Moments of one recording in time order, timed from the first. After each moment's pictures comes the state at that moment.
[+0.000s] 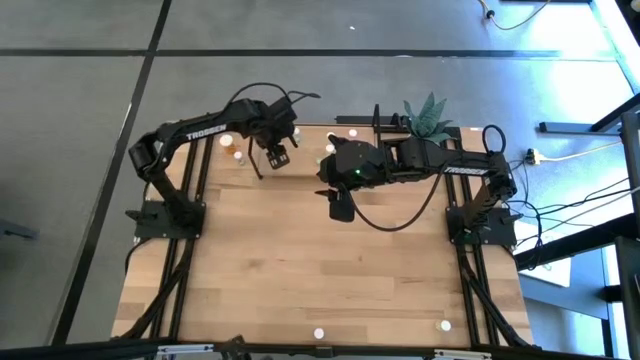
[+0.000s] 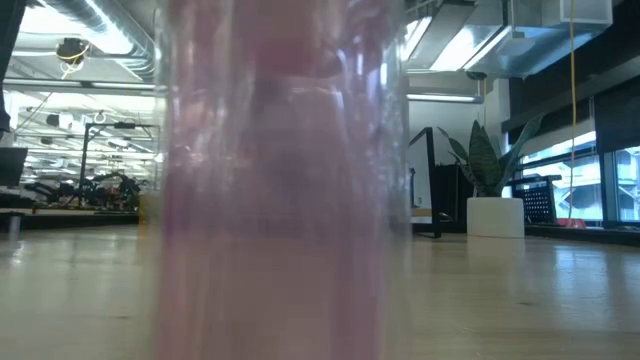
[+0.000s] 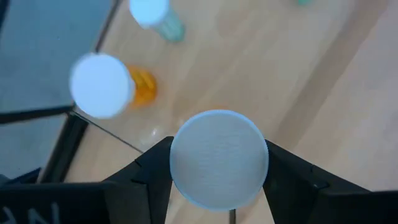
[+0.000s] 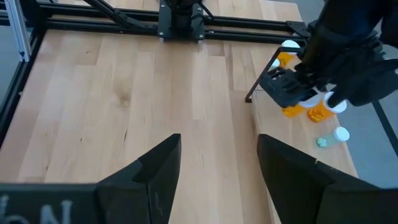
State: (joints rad) left arm 0.58 1.66 1.42 -1.04 -0.12 0.08; right arm 0.07 1.79 2.05 -0.99 0.17 -0.01
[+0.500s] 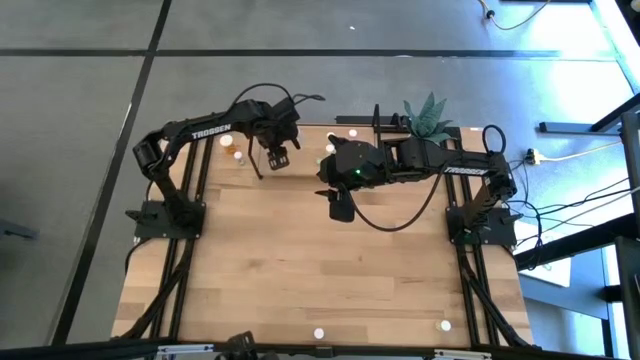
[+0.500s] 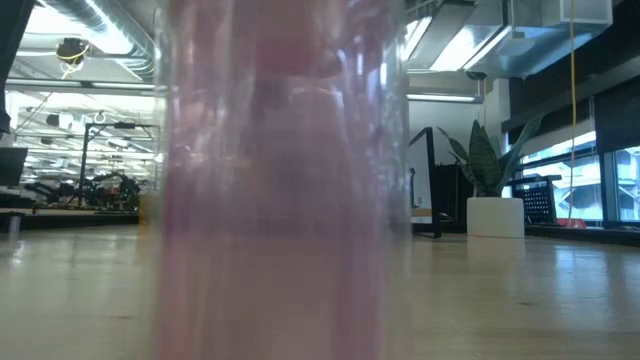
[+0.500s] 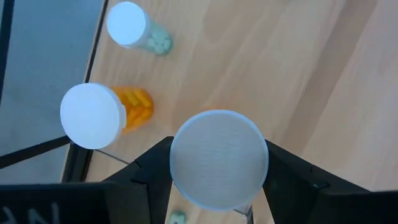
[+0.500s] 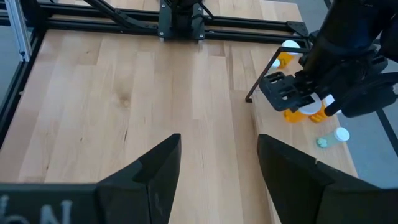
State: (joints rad) left arm 0.59 1.70 1.41 -1.00 -0.11 0.24; right arm 0.07 1.79 2.05 -0.99 0.17 -0.01
